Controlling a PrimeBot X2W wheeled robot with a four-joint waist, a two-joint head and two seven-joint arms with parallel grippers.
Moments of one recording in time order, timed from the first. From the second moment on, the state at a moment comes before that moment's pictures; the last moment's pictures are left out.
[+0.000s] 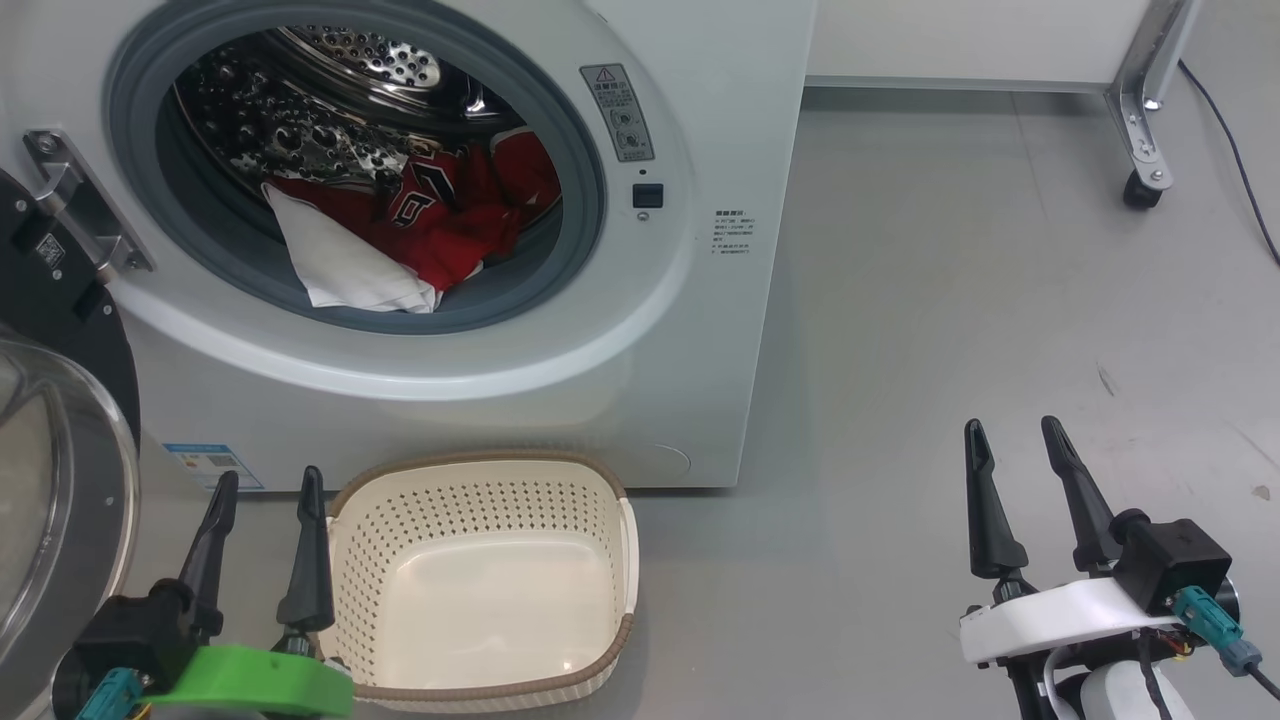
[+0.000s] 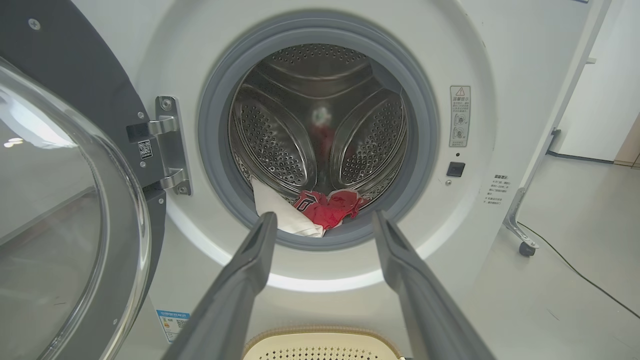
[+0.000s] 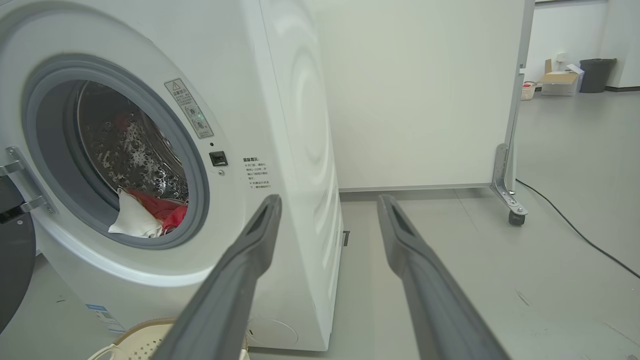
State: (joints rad) left arm 0.03 0.08 -0.06 0.09 -0.40 -0.12 -0.25; right arm 0.03 -0.04 0.11 0.08 0.31 0.12 -0.26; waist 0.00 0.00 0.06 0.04
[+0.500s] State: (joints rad) left arm 0.03 0.08 -0.06 0.09 -0.40 -0.12 -0.25; right arm 0.03 -0.04 0.11 0.08 0.31 0.12 -0.26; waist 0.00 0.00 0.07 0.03
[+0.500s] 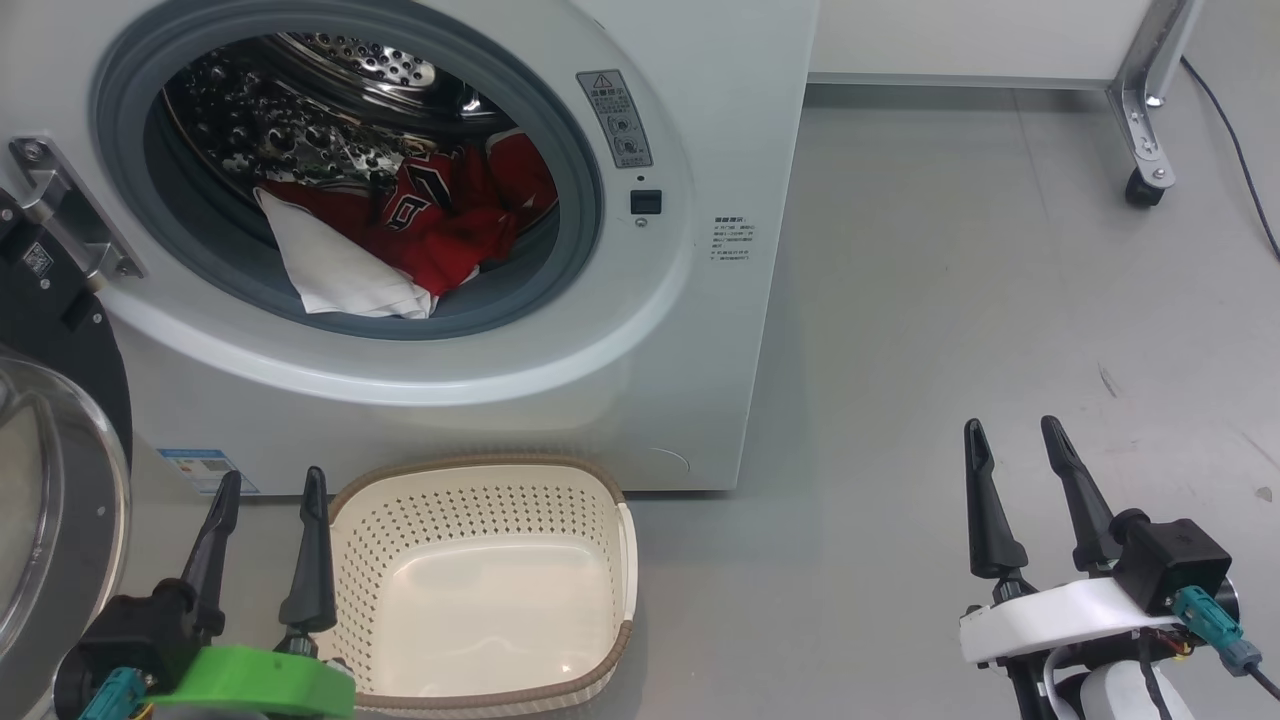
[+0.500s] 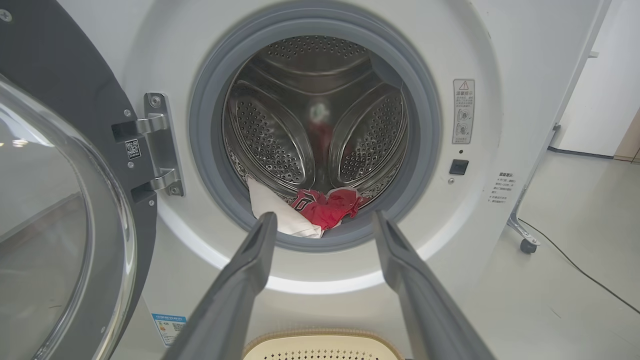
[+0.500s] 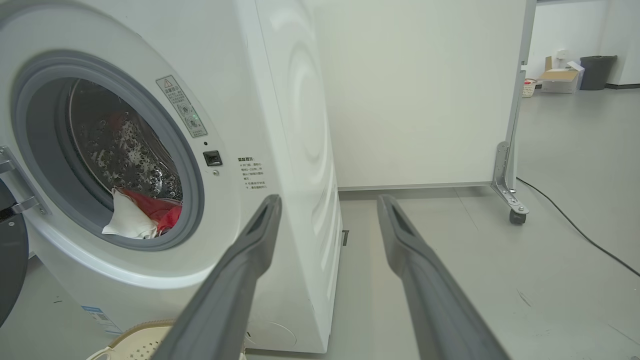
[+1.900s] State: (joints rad) left arm -0.02 0.14 -0.02 0.06 -0.38 -0.11 -0.21; right arm 0.00 -0.04 0.19 0.04 0.32 0.12 -0.26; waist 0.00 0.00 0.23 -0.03
